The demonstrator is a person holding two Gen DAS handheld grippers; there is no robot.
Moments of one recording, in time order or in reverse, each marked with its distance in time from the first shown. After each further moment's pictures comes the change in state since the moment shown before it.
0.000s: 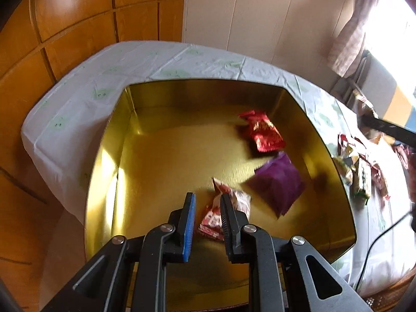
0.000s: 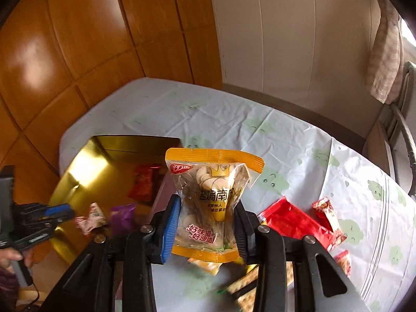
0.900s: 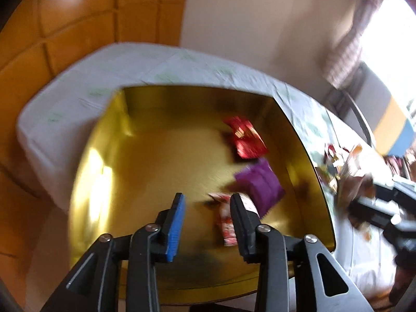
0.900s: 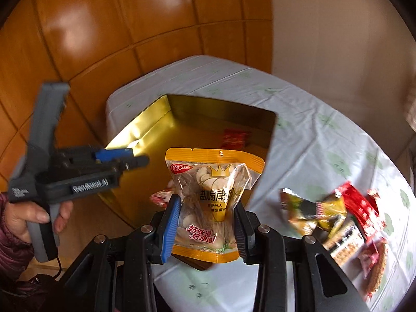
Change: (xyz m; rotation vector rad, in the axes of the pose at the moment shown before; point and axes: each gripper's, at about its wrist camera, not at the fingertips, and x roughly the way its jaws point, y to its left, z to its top) left arm -0.019 -0.009 -0.001 -0.062 -0.069 -0.023; right arm 0.022 0.110 -0.041 -0.215 0.107 0.145
